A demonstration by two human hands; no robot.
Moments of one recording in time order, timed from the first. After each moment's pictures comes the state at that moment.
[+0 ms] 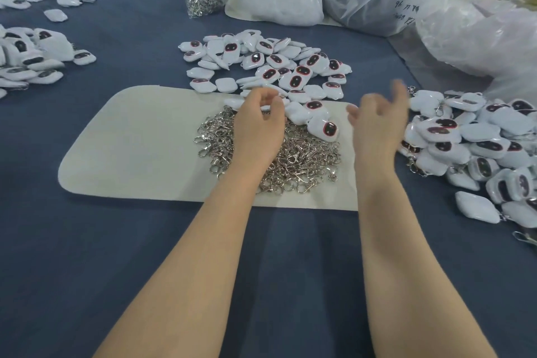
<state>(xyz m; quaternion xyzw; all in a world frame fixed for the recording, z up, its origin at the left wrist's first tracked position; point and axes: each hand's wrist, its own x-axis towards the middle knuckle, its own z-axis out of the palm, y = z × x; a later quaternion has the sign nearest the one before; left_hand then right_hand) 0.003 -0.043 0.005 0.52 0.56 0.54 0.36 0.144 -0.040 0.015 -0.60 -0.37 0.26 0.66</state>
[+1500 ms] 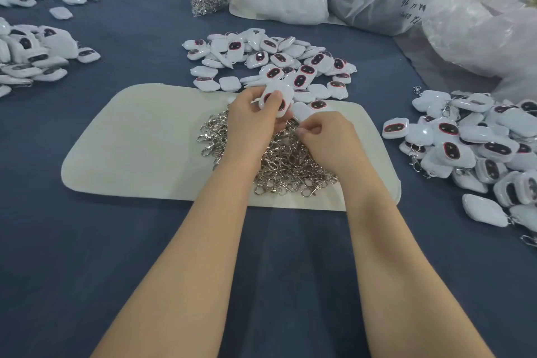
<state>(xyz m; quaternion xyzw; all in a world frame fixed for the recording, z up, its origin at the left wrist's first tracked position) -0.005 -0.042 0.013 0.39 0.48 0.61 0.50 0.114 -0.042 0.008 -0.68 -0.64 0.22 0.27</state>
